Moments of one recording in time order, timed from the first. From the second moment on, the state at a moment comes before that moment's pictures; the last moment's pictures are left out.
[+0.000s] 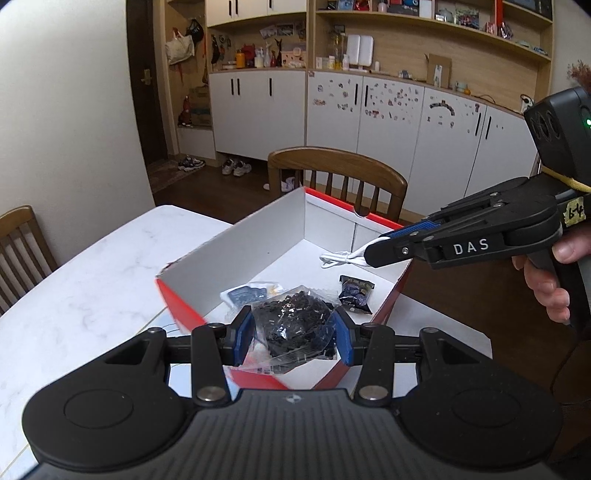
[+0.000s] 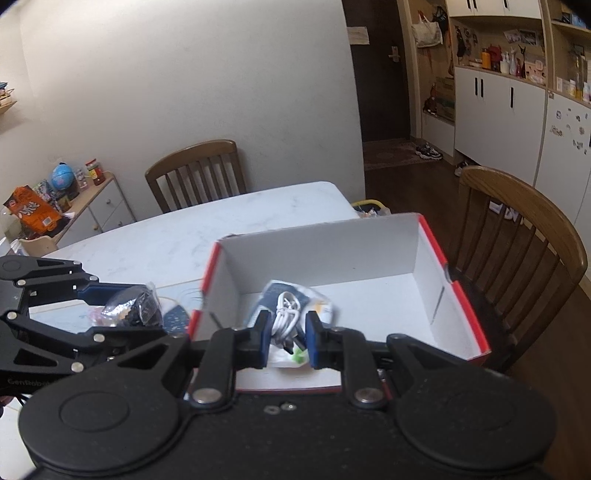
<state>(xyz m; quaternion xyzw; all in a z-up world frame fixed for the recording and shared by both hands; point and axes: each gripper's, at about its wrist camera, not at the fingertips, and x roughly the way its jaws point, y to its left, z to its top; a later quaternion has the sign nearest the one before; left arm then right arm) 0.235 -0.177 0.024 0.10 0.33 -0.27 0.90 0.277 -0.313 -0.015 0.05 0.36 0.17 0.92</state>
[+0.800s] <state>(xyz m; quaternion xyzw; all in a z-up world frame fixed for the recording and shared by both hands) 0.321 -0.256 -0.039 0.15 0.40 -0.28 0.86 0.351 -0.358 -0.083 0.04 0.42 0.14 0.90</state>
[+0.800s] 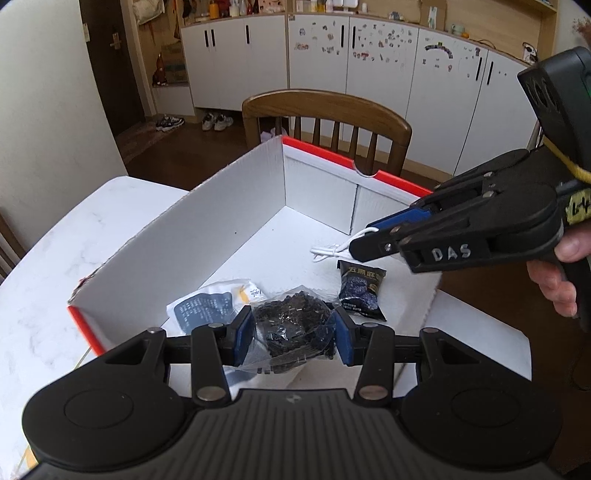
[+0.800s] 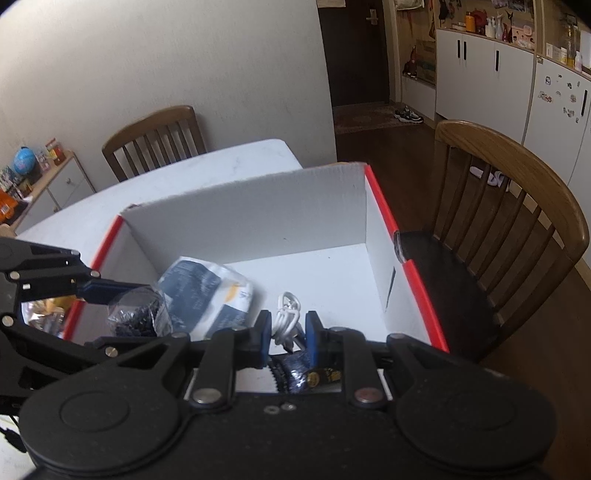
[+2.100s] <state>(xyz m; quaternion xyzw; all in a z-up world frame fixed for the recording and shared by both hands) 0.390 -0.289 -0.099 0.15 0.52 -0.26 0.80 0.390 -0.349 -0.129 0.00 0.47 0.14 0.87</state>
